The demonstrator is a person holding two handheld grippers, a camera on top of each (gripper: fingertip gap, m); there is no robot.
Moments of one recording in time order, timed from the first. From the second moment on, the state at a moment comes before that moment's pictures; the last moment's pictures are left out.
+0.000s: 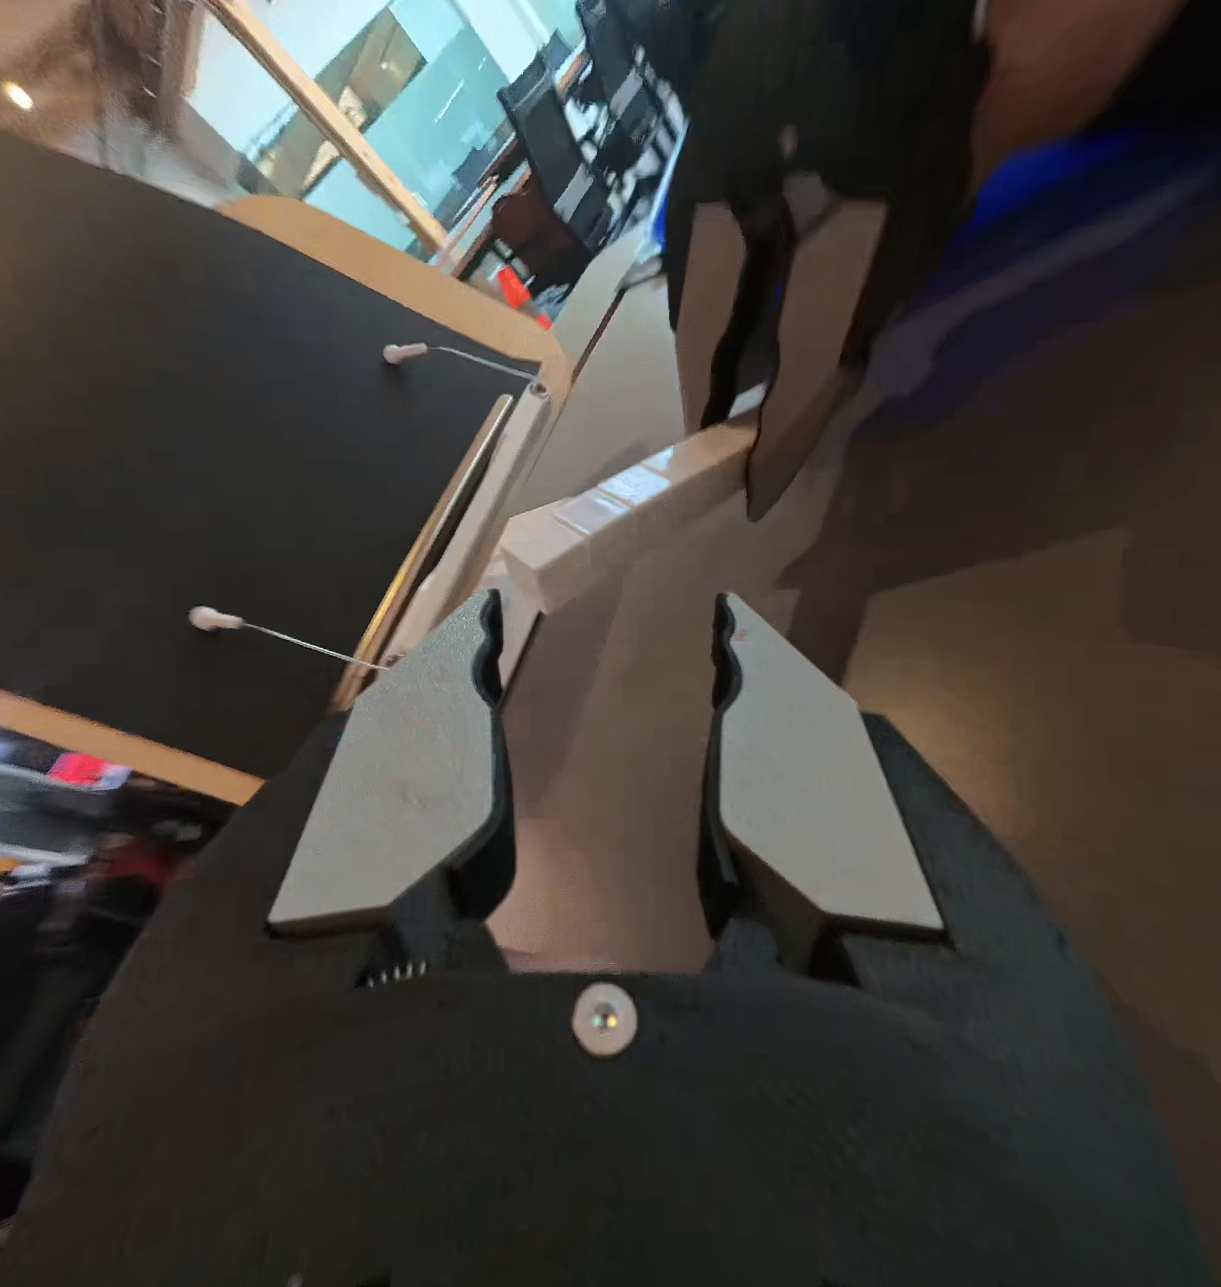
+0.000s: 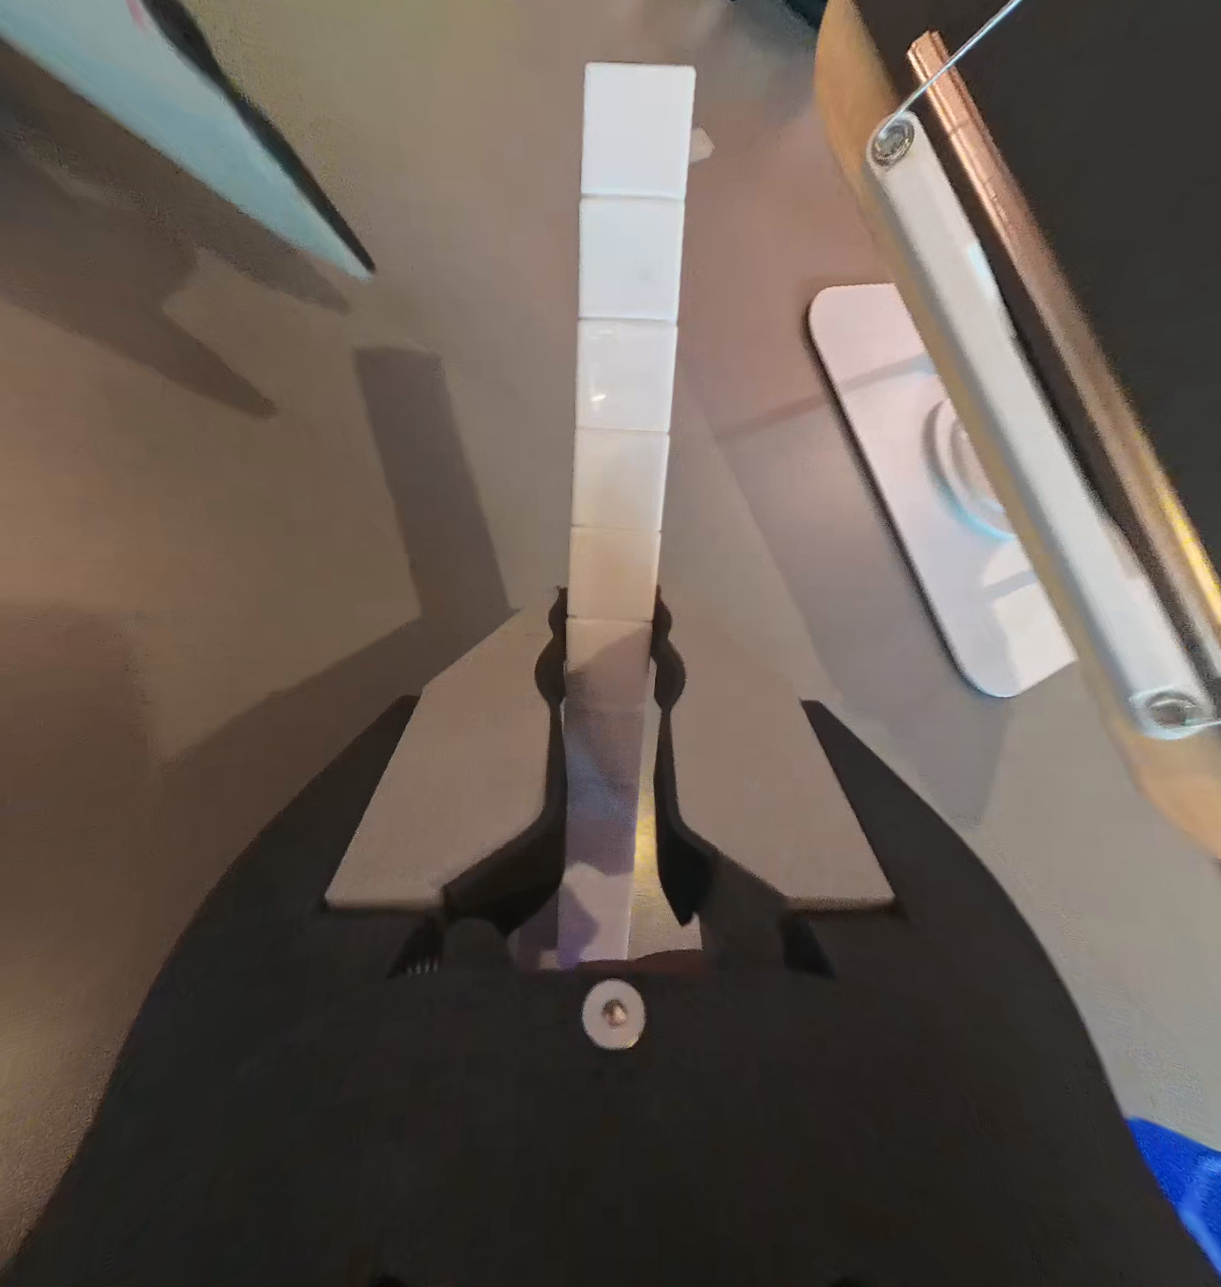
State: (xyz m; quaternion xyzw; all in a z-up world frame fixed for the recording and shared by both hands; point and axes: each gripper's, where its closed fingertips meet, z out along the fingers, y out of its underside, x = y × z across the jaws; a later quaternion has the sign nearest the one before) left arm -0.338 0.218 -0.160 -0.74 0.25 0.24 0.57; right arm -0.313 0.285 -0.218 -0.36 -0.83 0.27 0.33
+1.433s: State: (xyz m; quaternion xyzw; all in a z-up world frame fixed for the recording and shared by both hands) left arm -0.355 0.245 -0.182 -0.79 0.09 0.17 0.59; right arm -0.328 0.261 -0.170 -0.48 -0.65 0.57 0.17
